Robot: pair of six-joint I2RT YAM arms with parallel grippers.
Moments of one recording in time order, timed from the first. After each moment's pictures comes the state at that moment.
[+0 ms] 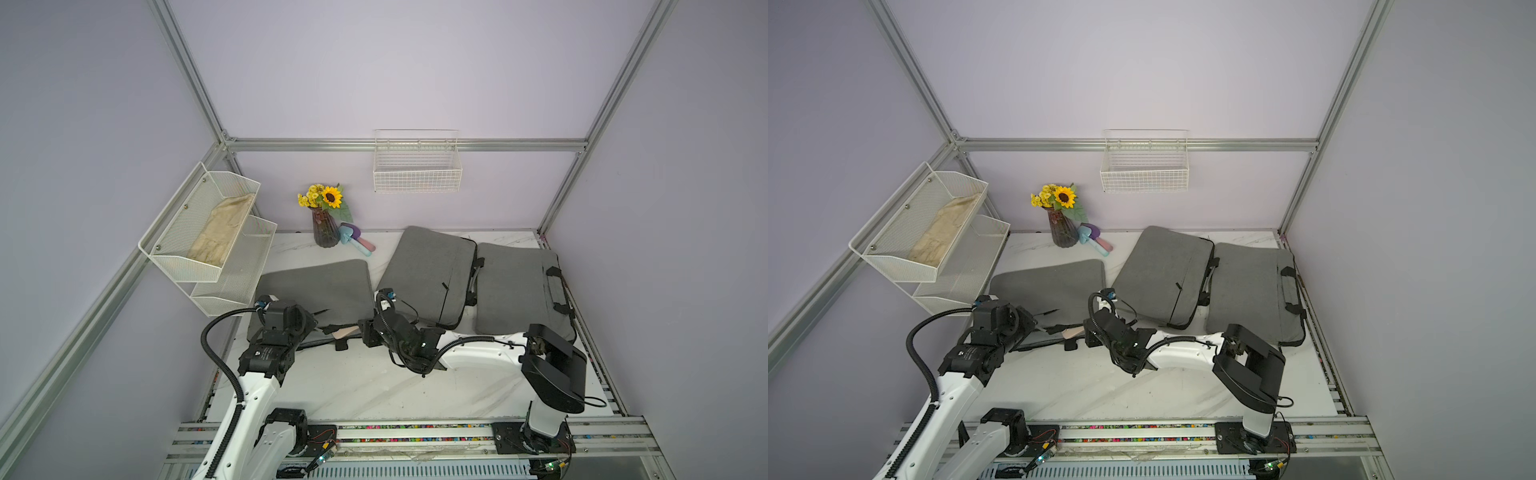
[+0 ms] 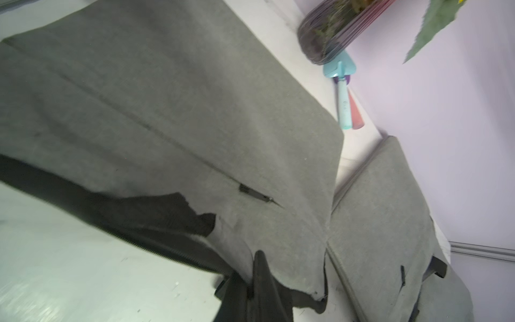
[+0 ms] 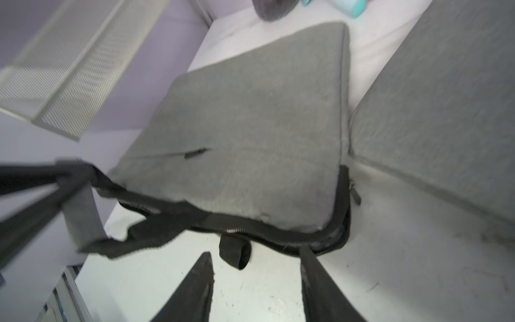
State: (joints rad) left arm -0.07 0.76 0.65 -0.63 -0.12 -0.91; right arm 1.06 1.76 1.11 0.12 0.34 0.74
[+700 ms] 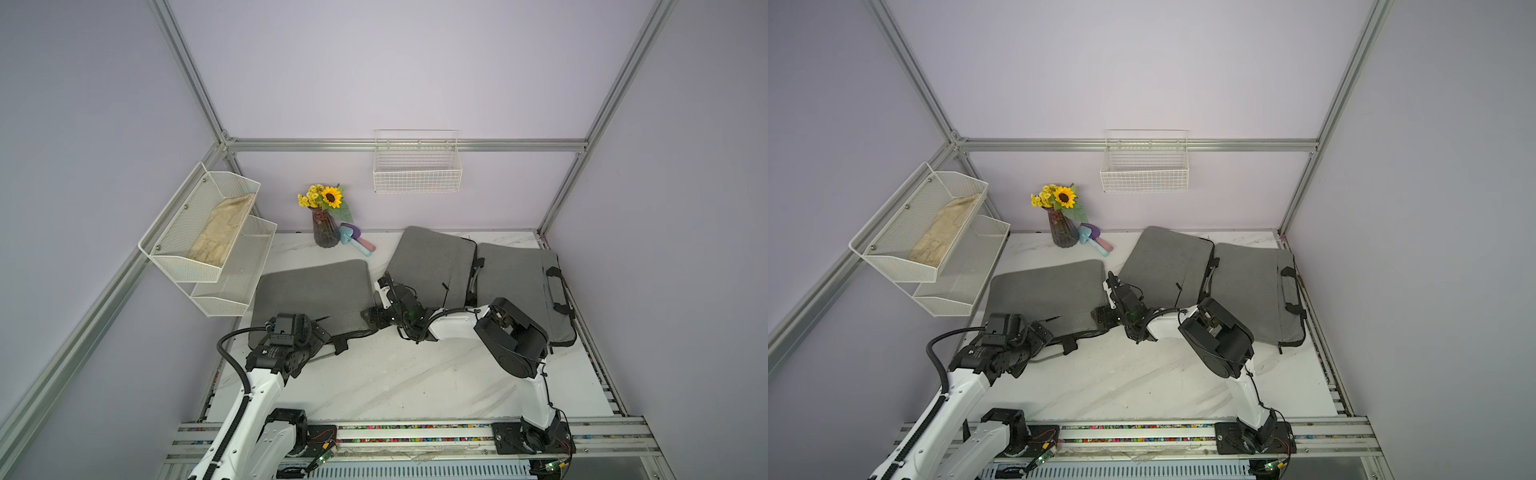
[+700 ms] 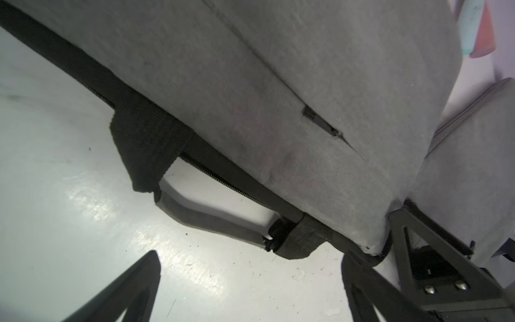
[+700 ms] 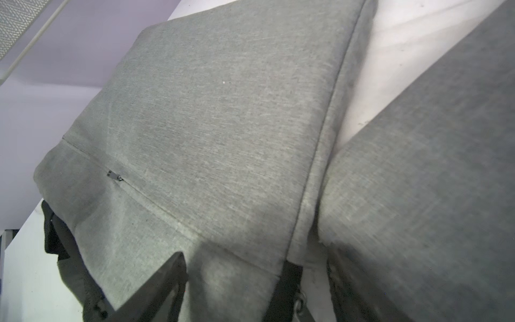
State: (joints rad) left arm -0.07 0.85 0.57 -0.76 0.00 -0.95; right arm 0.83 2.08 1.21 0.31 -0.10 0.47
